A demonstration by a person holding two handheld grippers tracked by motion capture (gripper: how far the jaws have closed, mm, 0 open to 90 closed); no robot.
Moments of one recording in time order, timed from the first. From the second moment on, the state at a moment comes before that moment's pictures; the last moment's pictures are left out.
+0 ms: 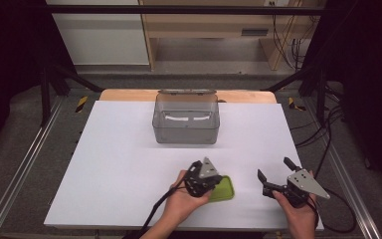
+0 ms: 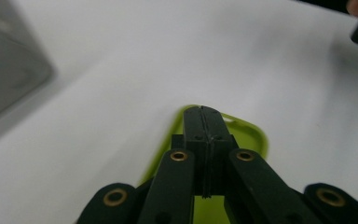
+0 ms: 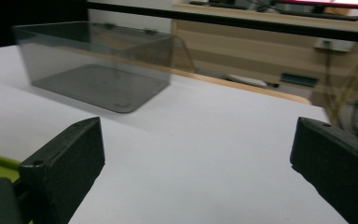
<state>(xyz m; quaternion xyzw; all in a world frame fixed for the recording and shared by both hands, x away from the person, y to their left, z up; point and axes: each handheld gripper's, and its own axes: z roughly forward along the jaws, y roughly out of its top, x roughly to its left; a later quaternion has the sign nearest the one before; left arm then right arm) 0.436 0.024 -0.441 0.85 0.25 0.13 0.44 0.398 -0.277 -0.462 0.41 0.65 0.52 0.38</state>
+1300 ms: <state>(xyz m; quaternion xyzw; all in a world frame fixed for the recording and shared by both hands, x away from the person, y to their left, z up) 0.413 0.215 -0.458 0.69 0.37 0.32 0.54 0.412 -0.171 -0.469 0.11 0.92 0.34 0.12</state>
